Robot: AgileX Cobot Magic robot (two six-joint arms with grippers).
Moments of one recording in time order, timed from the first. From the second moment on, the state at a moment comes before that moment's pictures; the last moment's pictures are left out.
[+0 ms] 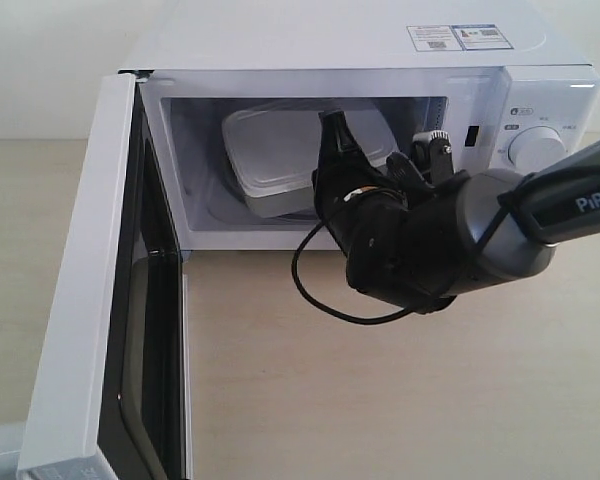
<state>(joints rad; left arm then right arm) -0.01 0.00 0.00 0.02 0.31 -0.08 0.75 1.97 -1.00 0.87 -0.70 0.89</state>
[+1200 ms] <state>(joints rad) -0.01 0.00 0.00 0.02 0.31 -0.08 0.72 1.97 -1.04 0.82 -0.67 0.84</state>
